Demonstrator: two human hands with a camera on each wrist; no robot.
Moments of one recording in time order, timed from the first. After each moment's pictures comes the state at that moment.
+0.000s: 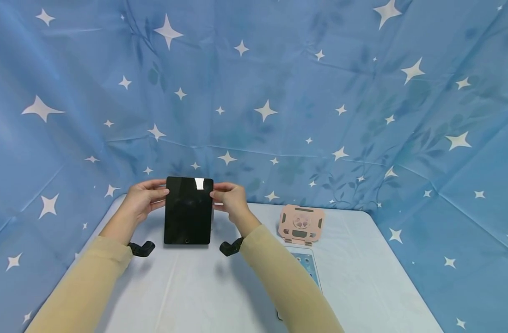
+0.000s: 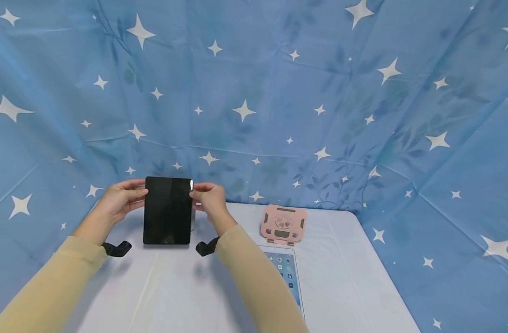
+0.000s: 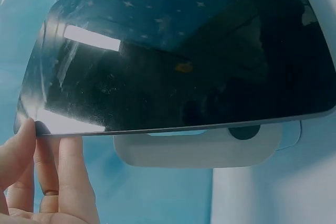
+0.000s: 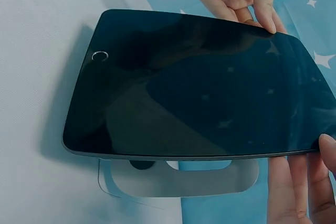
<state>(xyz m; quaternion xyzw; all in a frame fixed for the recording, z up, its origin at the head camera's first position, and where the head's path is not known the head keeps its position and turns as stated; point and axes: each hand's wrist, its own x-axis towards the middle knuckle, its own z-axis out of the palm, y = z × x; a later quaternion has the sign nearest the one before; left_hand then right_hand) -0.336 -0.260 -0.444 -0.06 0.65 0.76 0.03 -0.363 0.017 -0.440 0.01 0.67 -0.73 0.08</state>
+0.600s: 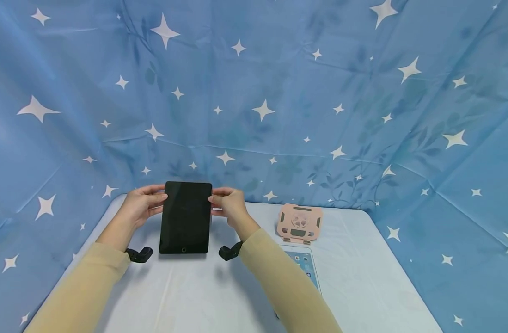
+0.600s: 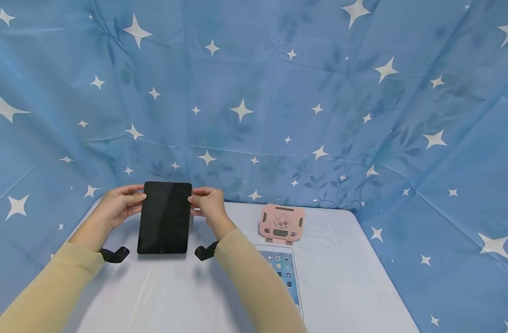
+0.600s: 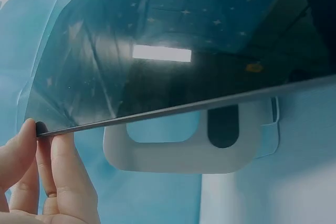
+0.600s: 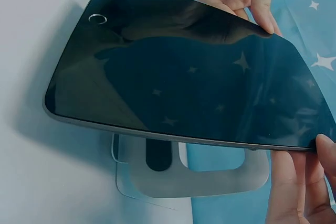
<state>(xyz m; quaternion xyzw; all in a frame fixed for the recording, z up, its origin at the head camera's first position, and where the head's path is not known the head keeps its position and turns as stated) -0.328 -0.262 -0.456 -0.05 0.64 0.76 0.06 -0.354 0.021 -0.449 0.03 0.68 -0.73 0.10</state>
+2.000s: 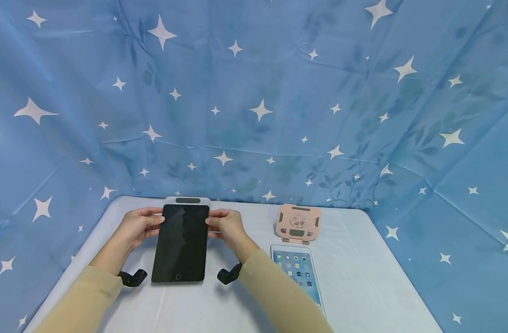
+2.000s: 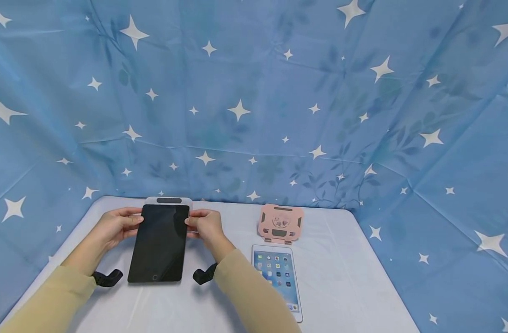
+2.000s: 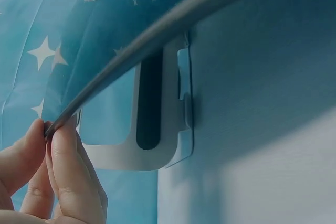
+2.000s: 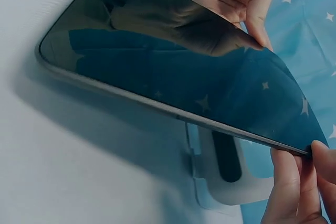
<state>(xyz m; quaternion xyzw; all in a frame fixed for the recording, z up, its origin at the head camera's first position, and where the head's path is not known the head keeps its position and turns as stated) -0.295 -0.260 -0.489 -0.07 0.65 0.75 0.10 -0.317 0.025 -0.491 0.05 0.66 -0.74 0.14</state>
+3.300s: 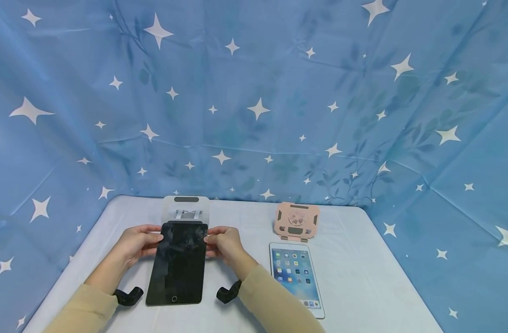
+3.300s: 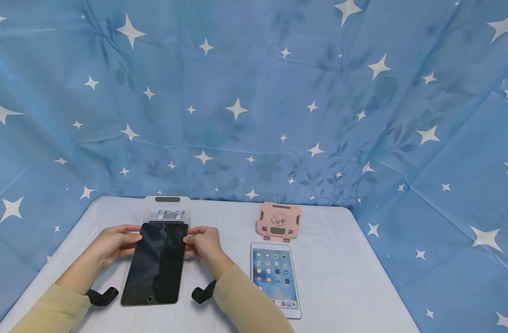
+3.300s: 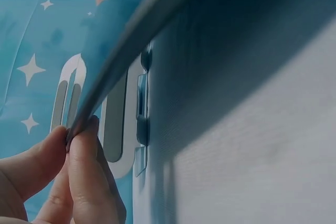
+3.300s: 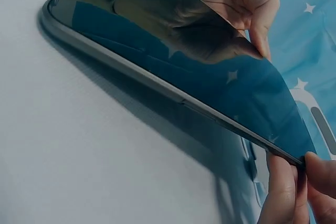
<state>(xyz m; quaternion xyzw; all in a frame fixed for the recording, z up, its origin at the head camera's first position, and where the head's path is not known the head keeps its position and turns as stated) -0.263 -0.254 -0.515 -0.11 0.71 0.69 0.13 -0.283 0.028 -0.526 0.07 0.65 -0.73 0.17</state>
